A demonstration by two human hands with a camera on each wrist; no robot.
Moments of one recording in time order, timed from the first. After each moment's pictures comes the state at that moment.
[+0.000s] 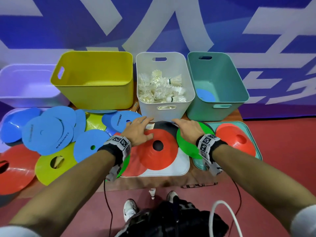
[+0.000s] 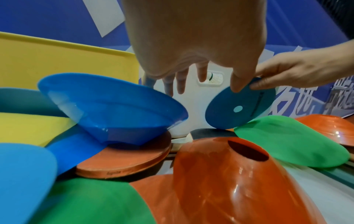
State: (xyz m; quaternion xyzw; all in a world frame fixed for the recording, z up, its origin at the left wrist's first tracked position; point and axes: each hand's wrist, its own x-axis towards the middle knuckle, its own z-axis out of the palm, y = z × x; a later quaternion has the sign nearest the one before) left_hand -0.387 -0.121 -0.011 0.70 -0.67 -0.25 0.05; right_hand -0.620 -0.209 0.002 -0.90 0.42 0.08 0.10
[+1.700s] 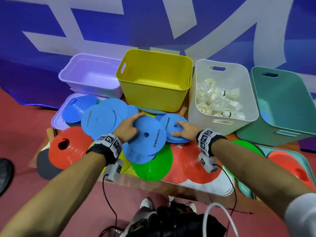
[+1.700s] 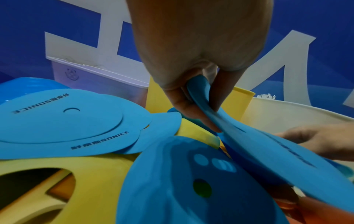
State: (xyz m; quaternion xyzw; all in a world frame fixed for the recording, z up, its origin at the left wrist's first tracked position) left_hand -0.203 -0.030 0.010 0.78 -0.44 -0.36 0.26; right_hand -0.420 -0.208 -0.025 -0.84 0.39 0.18 0.33
